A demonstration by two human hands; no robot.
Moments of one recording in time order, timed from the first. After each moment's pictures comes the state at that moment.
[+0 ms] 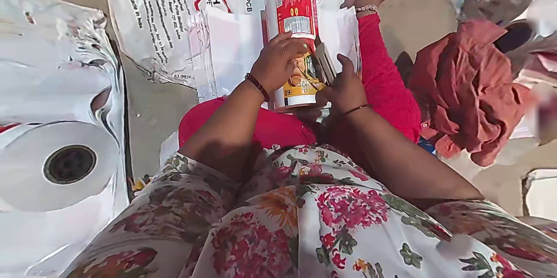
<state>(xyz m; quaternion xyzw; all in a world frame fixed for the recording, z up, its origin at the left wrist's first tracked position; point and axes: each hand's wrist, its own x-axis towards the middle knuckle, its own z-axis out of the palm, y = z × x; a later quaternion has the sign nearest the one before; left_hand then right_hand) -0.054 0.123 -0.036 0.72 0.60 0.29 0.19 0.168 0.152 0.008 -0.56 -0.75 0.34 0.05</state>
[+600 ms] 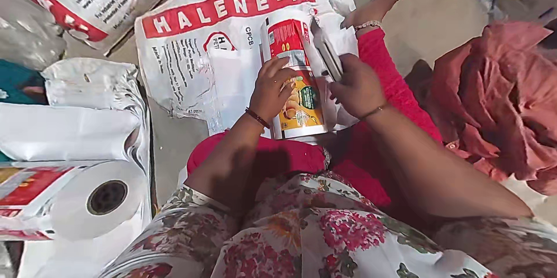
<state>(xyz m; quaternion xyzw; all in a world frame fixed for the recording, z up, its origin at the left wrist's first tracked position) -0.055 0.145 -0.054 0.68 0.65 0.31 0.14 0.165 0.220 0.038 -0.48 -0.79 0.37 0.10</state>
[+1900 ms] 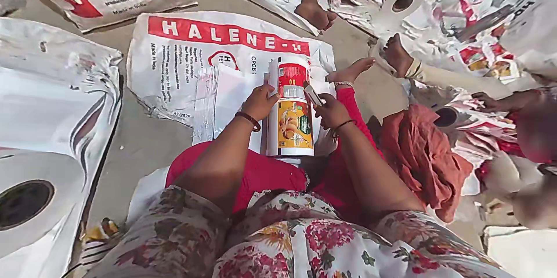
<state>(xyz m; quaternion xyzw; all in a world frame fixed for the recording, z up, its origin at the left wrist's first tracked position) -0.098 0.155 -0.044 0.46 0.74 0.33 0.36 0.133 0.252 0.015 -0.55 -0.72 0.42 0.01</state>
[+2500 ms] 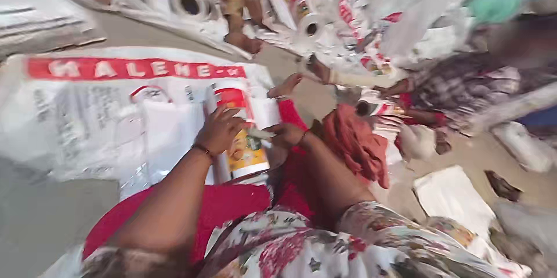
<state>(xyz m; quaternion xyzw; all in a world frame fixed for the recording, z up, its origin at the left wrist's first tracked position) -0.066 0.163 -0.046 0.72 0.60 0.32 0.13 0.183 0.240 0.037 -0.41 -0.79 0.46 -0.06</state>
